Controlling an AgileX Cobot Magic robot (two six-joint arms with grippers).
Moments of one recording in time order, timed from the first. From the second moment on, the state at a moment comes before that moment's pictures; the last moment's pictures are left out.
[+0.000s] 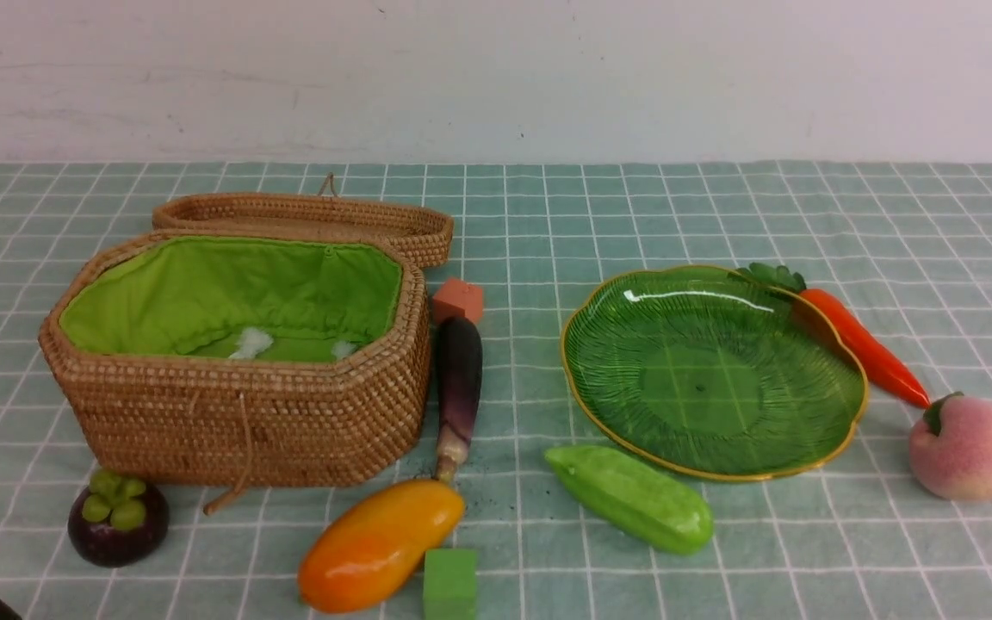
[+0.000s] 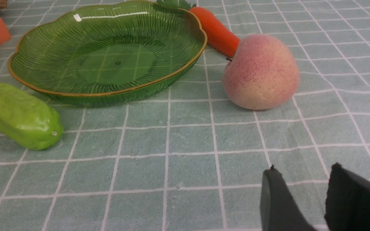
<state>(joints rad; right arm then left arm) 0.00 -0.01 0.02 0.02 0.38 0.03 -0.09 -0.01 0.03 -0.31 0.14 -0.37</state>
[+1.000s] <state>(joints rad) 0.05 0.02 -0.14 0.36 0.40 0.32 -0.09 0.43 -0.47 -0.29 0.84 -0.19</state>
